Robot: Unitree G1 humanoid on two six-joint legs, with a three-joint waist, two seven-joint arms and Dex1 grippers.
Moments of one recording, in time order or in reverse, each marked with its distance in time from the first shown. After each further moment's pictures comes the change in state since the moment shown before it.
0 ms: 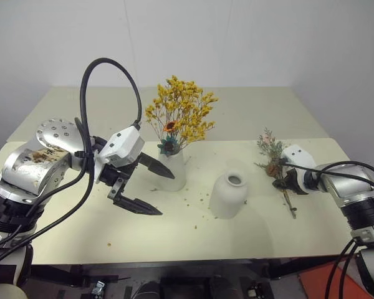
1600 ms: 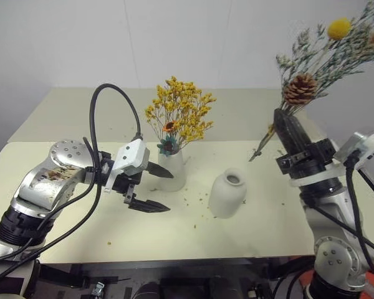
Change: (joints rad) left arm 0.131 -0.086 -0.005 -0.042 0.090 -0.024 0.202; right arm 0.491 0.652 -0.527 -1.040 0.503 -0.555 -0.447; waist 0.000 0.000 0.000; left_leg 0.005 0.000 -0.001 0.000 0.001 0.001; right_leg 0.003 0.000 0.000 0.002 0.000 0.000
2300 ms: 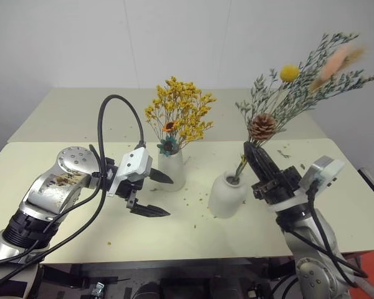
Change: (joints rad) left arm 0.028 -0.012 -0.027 0.045 0.061 -0.047 -0.024; right arm 0.224 0.021 0.188 0.032 -0.101 -0.190 0.059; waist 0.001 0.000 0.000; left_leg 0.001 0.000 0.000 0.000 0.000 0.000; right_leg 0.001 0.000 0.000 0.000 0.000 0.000
